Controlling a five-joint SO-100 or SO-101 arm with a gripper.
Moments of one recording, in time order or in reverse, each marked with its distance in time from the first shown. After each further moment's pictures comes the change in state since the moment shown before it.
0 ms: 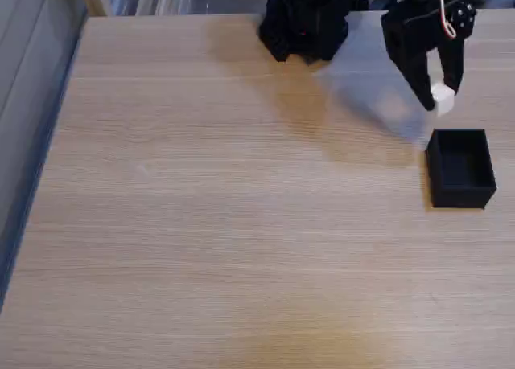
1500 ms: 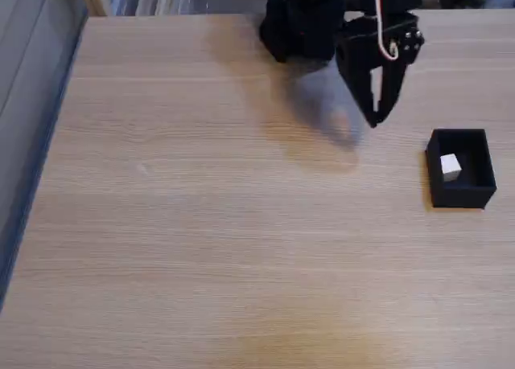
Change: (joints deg) arm 16.3 16.3 22.1 -5.1 -6.4
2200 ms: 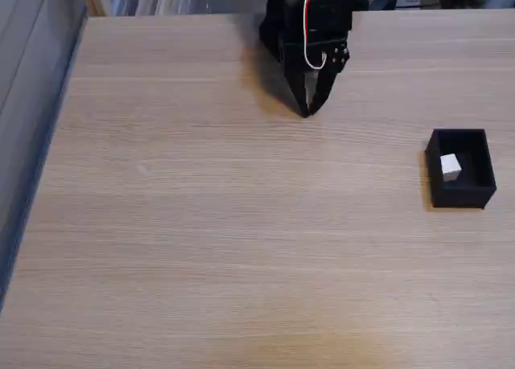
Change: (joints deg) arm 16.3 43.3 37.1 17.8 -3.6
